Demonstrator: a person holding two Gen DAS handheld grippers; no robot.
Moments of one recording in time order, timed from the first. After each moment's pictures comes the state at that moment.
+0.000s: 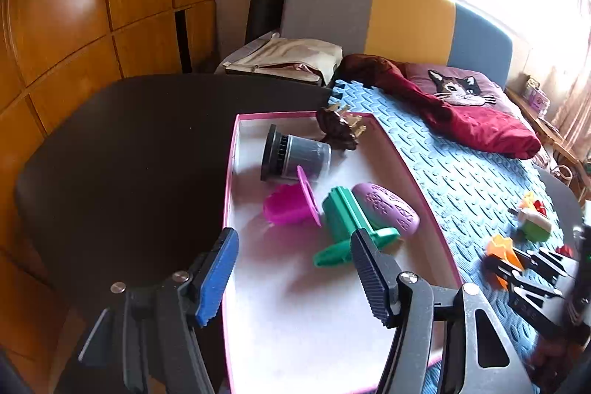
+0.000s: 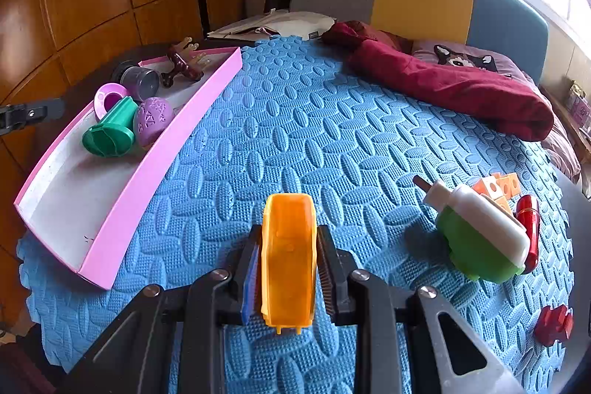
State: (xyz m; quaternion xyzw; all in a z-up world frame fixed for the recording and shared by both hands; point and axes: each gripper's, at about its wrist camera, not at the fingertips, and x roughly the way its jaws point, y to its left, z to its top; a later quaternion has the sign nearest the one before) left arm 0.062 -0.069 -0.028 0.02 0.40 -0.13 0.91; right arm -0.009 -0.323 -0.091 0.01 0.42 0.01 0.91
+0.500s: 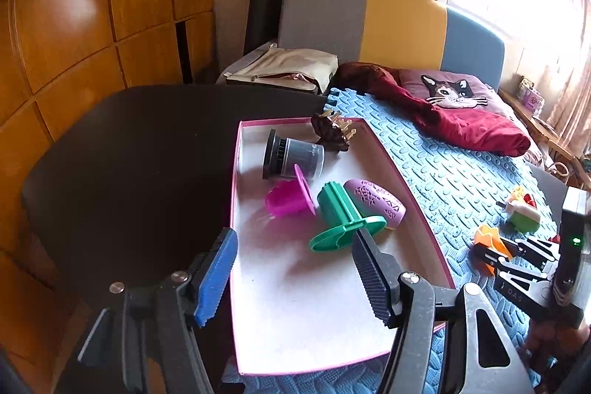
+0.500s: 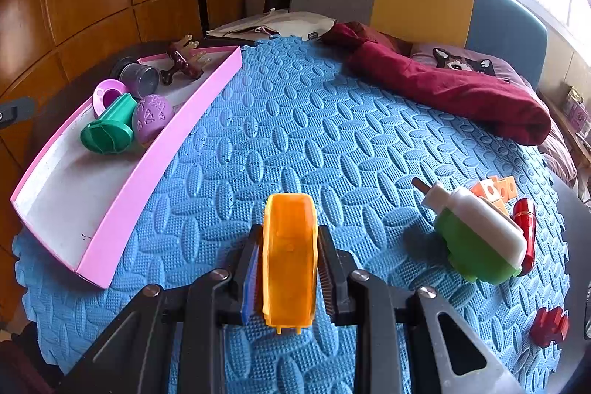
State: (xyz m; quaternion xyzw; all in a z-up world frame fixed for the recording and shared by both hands) left arm 0.037 -0.061 -0.016 0.03 0.38 -0.14 0.91; right arm -0.009 -0.321 -0.092 0.00 0.42 0.01 0.91
